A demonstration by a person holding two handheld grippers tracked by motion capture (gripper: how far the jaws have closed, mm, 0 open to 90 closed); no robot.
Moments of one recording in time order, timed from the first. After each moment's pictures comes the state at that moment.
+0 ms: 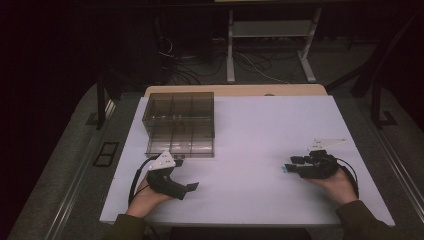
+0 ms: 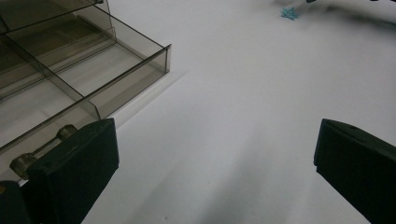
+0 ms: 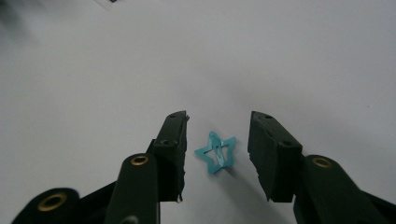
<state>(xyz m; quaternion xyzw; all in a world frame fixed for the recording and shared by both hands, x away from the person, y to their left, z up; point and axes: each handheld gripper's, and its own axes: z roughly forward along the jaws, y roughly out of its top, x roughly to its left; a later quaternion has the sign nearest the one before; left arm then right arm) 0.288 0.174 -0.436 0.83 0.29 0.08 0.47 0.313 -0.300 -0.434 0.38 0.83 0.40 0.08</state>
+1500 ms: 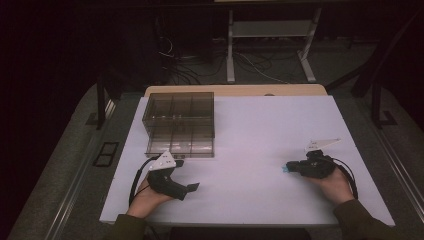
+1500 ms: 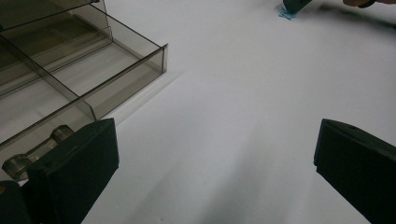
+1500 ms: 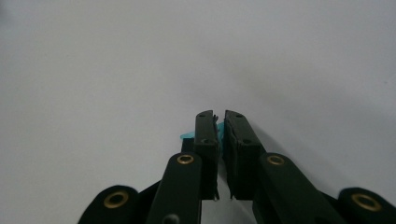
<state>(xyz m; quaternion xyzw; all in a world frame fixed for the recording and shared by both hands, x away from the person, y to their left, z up) 0.287 0.173 -0.436 0.83 0.29 0.08 0.47 0.322 -0.301 -0.450 0.39 0.84 0.37 0.06</state>
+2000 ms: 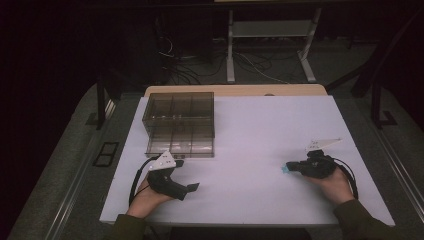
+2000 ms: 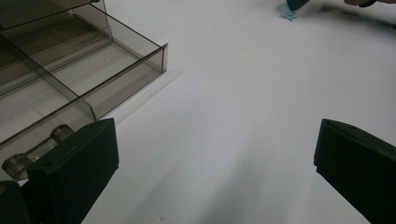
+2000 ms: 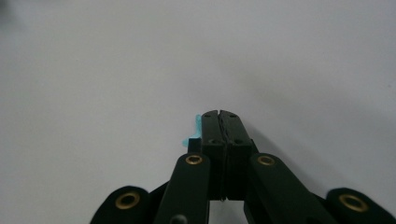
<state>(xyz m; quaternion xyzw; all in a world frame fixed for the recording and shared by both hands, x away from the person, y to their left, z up) 0.287 0.173 -0.436 0.83 0.29 0.08 0.47 0.321 -0.302 -0.447 0.39 0.83 0.39 0.05</state>
